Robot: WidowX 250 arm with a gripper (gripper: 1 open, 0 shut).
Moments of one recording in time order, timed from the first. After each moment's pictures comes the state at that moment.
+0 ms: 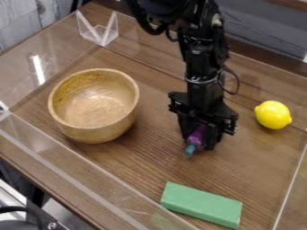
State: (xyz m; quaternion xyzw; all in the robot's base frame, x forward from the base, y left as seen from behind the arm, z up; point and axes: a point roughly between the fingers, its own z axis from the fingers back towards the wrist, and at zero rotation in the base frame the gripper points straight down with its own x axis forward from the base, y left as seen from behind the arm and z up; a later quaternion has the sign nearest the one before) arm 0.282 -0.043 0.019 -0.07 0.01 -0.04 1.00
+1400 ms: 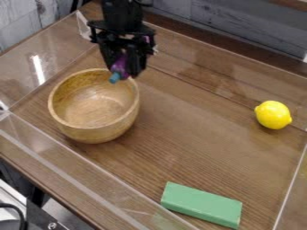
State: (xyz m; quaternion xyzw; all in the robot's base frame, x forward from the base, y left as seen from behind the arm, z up) arm 0.272 0.091 0.102 -0.05 -0.01 0.05 1.00
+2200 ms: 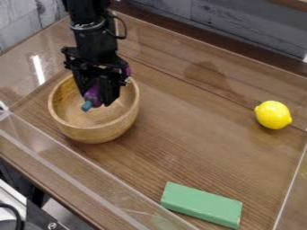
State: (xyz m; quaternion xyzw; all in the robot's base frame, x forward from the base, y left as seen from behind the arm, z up) arm 0.232 0.100 0.072 -0.03 0.01 0.05 1.00
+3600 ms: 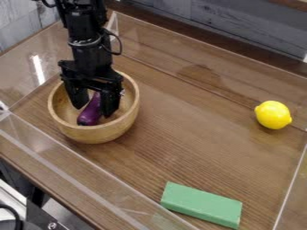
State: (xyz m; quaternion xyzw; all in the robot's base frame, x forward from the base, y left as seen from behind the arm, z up) arm 0.229 0.109 0.047 -0.02 0.03 0.07 1.00
